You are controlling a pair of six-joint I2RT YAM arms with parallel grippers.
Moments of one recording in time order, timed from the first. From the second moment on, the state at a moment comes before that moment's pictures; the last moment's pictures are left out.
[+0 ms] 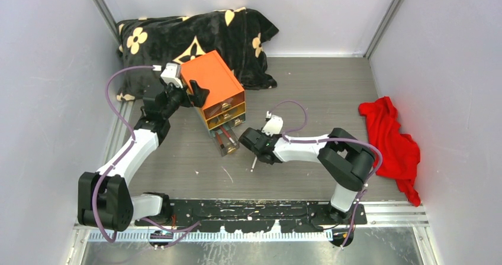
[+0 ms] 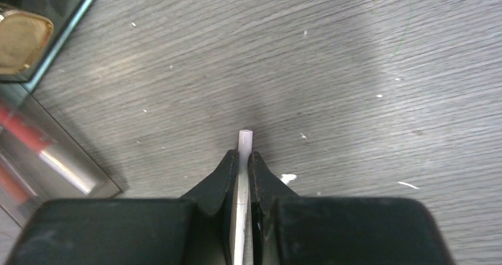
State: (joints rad) left arm -0.16 1.25 0.79 0.29 0.29 -0.18; right arm 0.96 1.75 0.93 -0.28 0.64 1.19
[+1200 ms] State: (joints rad) left arm -0.16 1.23 0.79 0.27 0.29 -0.18; right arm 1.01 1.69 1.09 0.01 0.40 0.68
